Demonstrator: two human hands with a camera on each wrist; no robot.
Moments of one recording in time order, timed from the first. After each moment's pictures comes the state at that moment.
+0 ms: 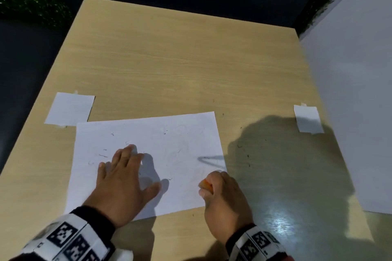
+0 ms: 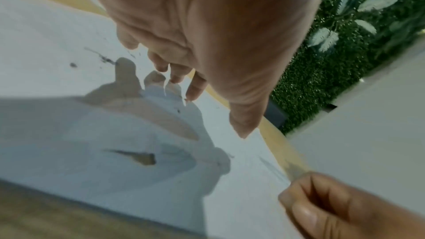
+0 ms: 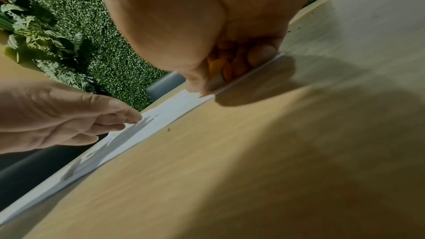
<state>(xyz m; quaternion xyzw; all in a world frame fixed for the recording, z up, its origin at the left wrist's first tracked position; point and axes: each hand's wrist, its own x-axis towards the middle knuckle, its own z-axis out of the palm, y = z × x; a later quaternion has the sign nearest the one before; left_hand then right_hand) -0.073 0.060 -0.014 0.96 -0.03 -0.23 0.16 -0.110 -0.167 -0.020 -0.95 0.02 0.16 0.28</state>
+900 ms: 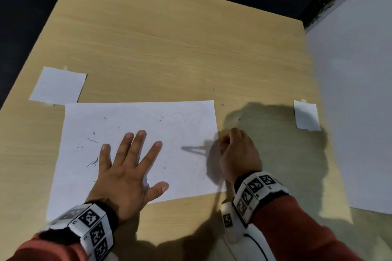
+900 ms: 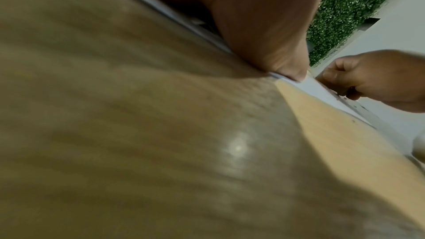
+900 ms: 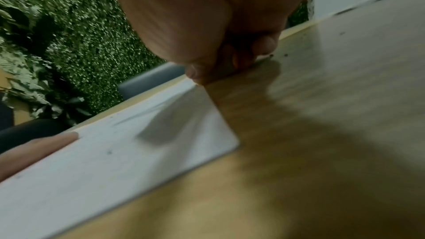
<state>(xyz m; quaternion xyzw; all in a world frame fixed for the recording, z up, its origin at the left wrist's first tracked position) -0.095 0.053 -0.067 0.97 -0.14 -0.17 0.04 -0.040 -0.197 -0.021 -0.97 0.10 0.06 0.19</state>
